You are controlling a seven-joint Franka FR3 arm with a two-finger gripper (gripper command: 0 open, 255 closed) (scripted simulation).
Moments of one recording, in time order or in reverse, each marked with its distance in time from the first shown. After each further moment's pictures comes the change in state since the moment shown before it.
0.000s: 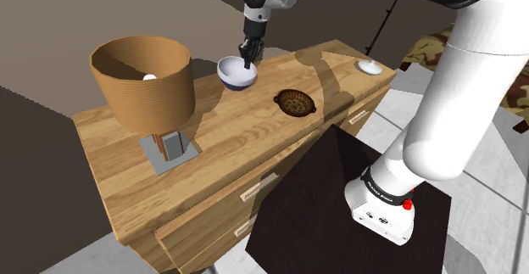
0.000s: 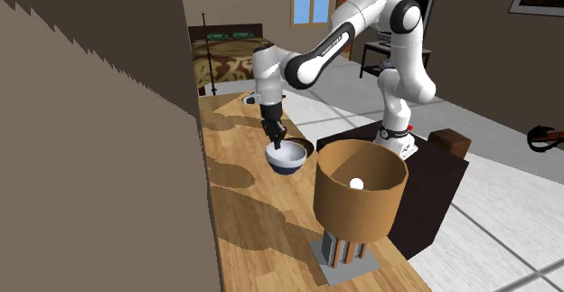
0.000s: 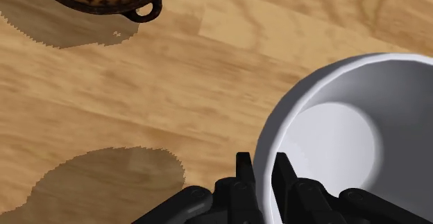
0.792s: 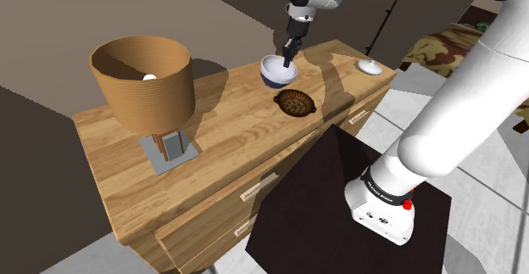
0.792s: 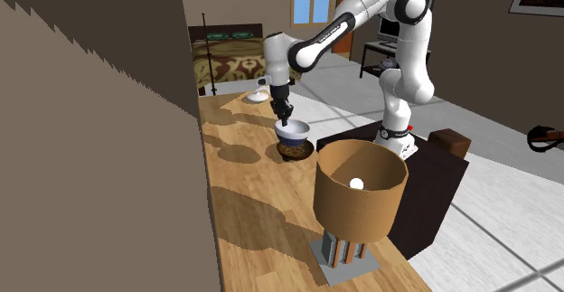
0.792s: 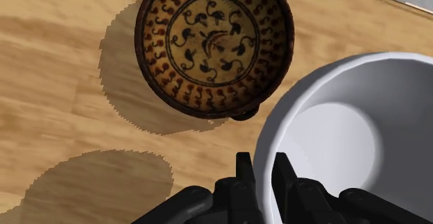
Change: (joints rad) arm -0.132 -0.207 -0.107 -0.245 -0.032 0.013 -0.227
